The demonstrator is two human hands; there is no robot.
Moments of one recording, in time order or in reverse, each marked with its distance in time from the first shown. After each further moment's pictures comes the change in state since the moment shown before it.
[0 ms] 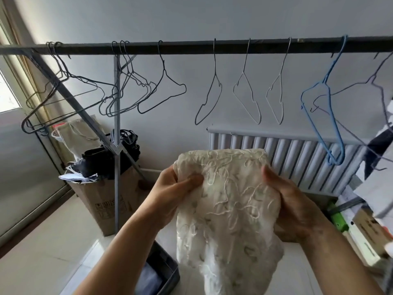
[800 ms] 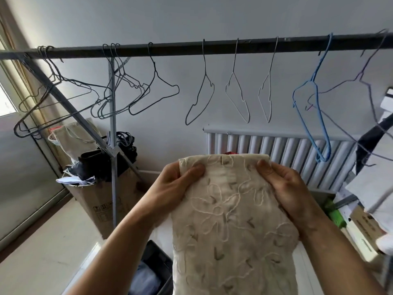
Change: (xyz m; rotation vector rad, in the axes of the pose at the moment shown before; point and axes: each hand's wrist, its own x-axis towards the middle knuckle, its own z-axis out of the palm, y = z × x) left_hand -0.012 0.021 0.033 0.174 -0.073 -0.024; right_hand -0.007 -0.011 -0.012 -0.249 0.194 -0.348
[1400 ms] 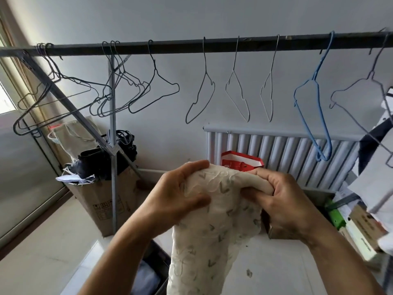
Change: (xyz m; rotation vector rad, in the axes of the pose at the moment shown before) left_hand -0.019 0.002 -0.002 0.464 -0.016 0.136; right_hand -0.016 0.001 0.003 -0.648 -0.106 -0.127
